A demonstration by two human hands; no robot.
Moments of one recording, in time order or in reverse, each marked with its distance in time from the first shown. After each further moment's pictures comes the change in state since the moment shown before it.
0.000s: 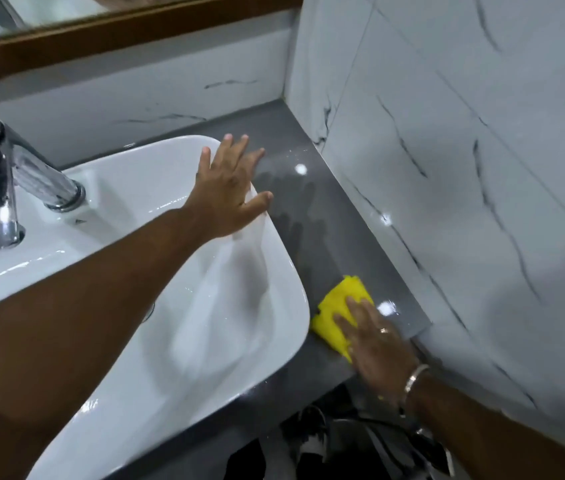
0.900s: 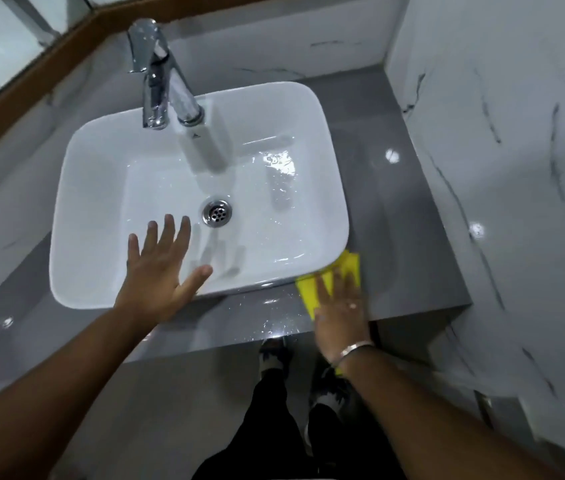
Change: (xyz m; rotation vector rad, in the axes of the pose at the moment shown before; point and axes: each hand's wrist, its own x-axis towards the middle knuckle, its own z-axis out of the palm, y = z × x) left_hand -0.317 0.034 -0.037 0.153 -0.155 -0.588; right_hand 0.000 -0.122 -0.017 0.416 0.008 0.154
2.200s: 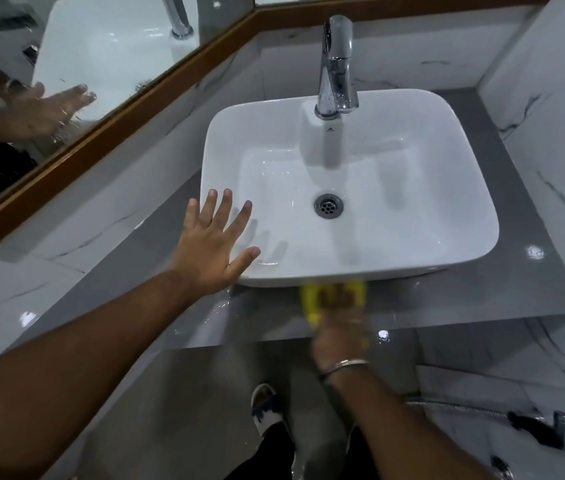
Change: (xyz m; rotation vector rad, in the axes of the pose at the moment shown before) left_hand -0.031 -0.180 -0.001 0.102 0.230 0.171; right_hand -0.039 -0.208 0.086 -0.046 0.053 0.217
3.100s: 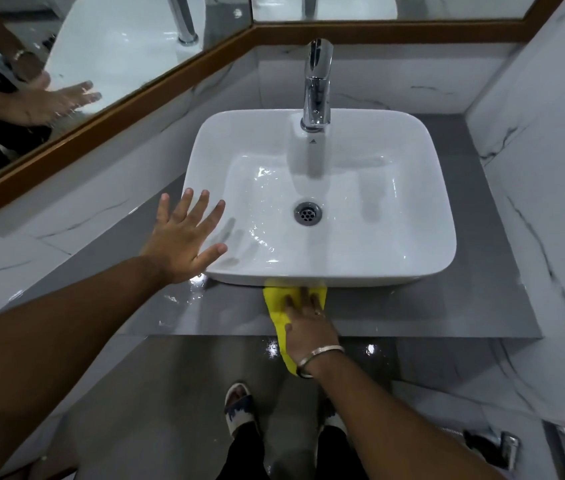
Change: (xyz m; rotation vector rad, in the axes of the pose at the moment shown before) left_hand -0.002 0.002 -0.004 0.019 -0.098 -0.060; right_hand 0.013 0.013 -0.050 -0.130 -0.552 -0.378
